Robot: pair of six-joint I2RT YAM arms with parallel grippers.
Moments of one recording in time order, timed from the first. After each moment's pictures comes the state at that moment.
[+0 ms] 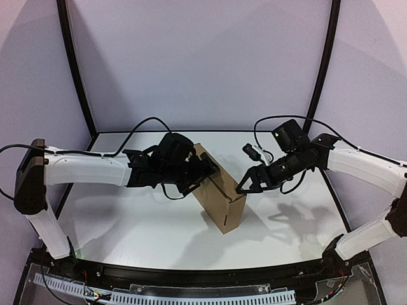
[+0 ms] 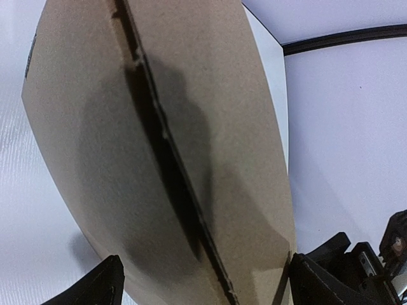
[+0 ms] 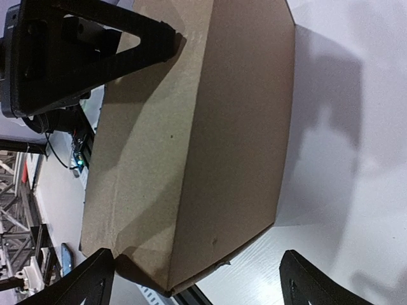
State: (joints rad) left arm -0.99 1.74 1.26 -0.13 -0.07 -1.23; right arm 0.63 1.32 1.07 -0.69 -0.55 0.22
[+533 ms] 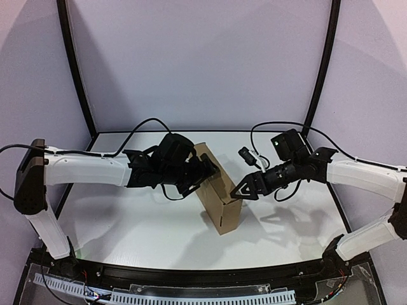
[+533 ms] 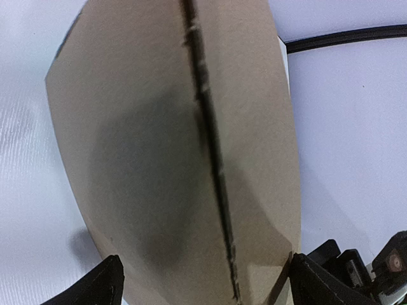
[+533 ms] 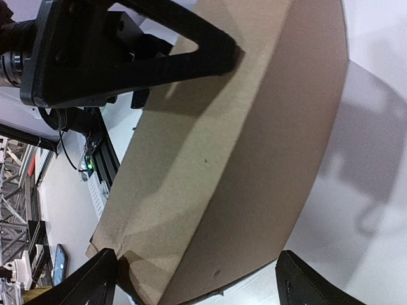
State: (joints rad) left arm -0.99 1.74 1.26 -0.14 -0.07 -1.24; right arm 0.67 1.31 0.91 -0.47 -0.58 0.21
